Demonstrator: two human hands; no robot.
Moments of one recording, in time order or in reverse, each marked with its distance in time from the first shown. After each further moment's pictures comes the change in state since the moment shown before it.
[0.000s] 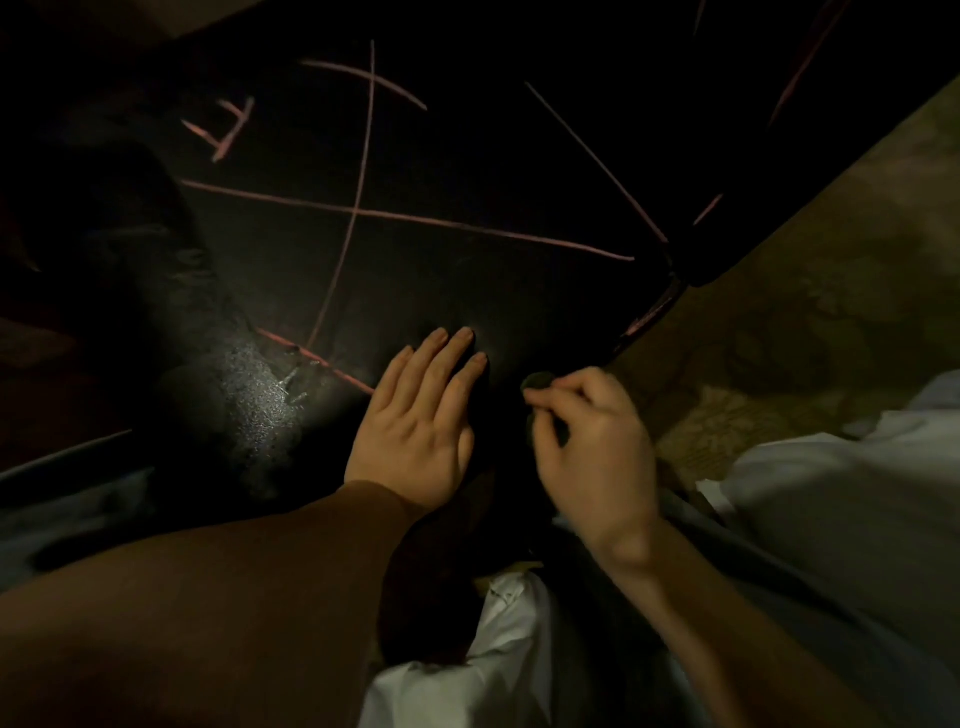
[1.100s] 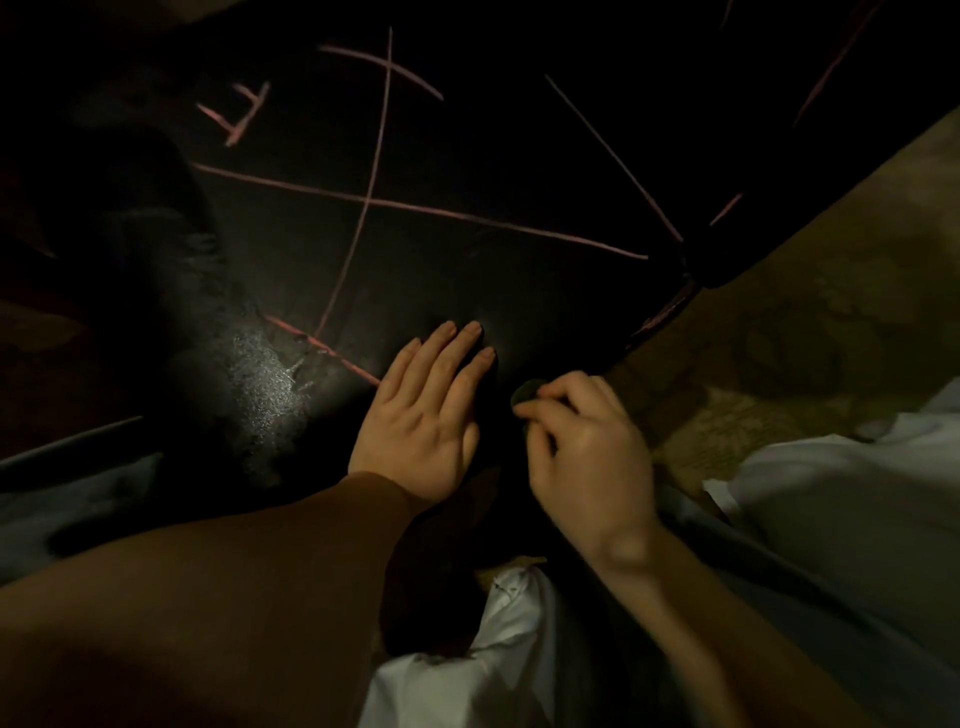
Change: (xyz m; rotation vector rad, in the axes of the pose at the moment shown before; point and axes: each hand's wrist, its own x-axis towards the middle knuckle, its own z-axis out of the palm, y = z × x) left_hand -0.002 -0.003 -0.003 -0.004 -0.039 0.008; right_hand -0.006 -0.009 0.000 -0.045 -0.044 -0.106
